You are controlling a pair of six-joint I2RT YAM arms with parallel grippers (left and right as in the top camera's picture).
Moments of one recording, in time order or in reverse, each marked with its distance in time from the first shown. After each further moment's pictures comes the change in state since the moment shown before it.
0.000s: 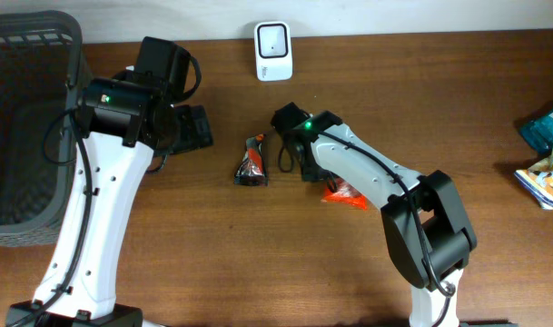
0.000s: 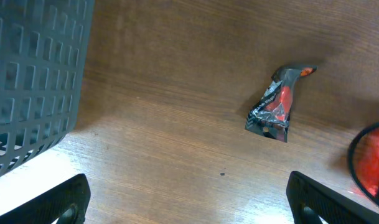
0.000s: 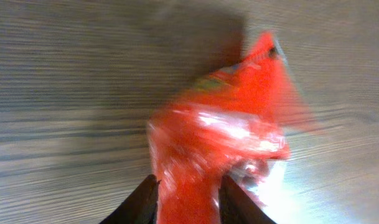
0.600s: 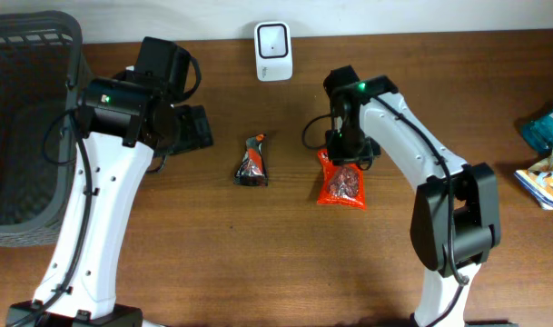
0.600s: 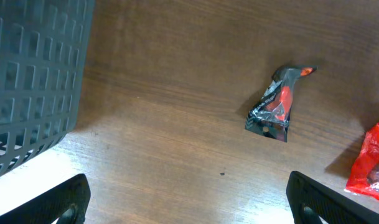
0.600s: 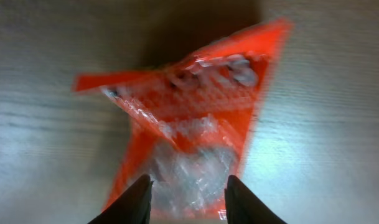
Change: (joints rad) left arm 0.000 0.000 0.000 0.001 0.000 0.000; right arm -0.242 0.001 0.098 -0.095 -0.397 -0.267
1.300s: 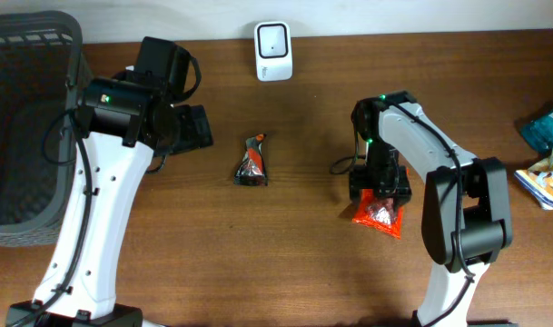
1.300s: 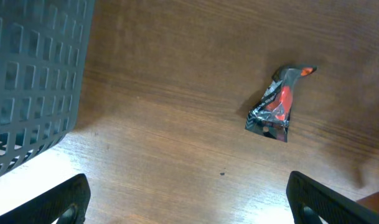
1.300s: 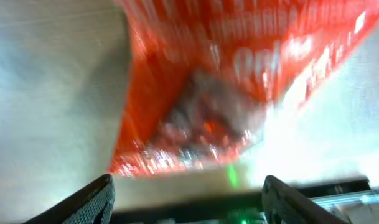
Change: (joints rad) left arm 0.000 0.000 0.000 -0.002 0.000 0.000; right arm -0.111 -0.001 -0.142 -0.314 -0.034 0.069
